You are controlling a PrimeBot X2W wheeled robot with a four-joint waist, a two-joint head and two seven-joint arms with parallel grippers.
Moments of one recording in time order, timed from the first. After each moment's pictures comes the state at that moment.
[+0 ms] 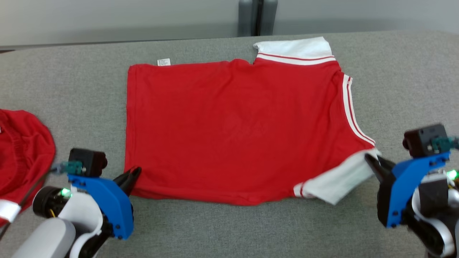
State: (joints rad) left arm -0.24 0.59 -0.50 0.00 -0.74 0.04 0.42; right arm -0.11 -0.15 -0.06 -0.33 0.21 0.13 0.93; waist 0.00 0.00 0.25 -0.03
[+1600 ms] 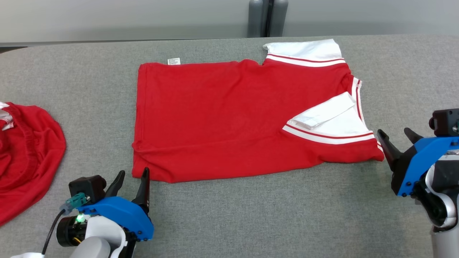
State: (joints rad) left arm -0.20 0.36 -0.45 0.27 -0.75 0.13 0.03; right arm -0.31 -0.20 -0.12 0.05 0.22 0.13 0.64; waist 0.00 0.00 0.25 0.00
